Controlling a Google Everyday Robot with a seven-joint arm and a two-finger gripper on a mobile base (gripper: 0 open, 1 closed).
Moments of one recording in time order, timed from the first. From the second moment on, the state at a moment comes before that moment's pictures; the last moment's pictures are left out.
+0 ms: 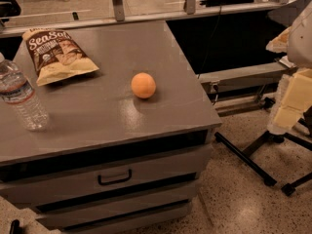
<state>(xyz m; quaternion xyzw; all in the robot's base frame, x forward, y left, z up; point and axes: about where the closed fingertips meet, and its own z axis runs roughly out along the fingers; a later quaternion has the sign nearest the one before) 0.438 -0.217 0.976 -0.60 0.78 -0.03 0.16</state>
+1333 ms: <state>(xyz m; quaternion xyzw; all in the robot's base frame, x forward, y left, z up) 0.495 -0.110 0.970 -0.69 0.69 0.04 0.23</state>
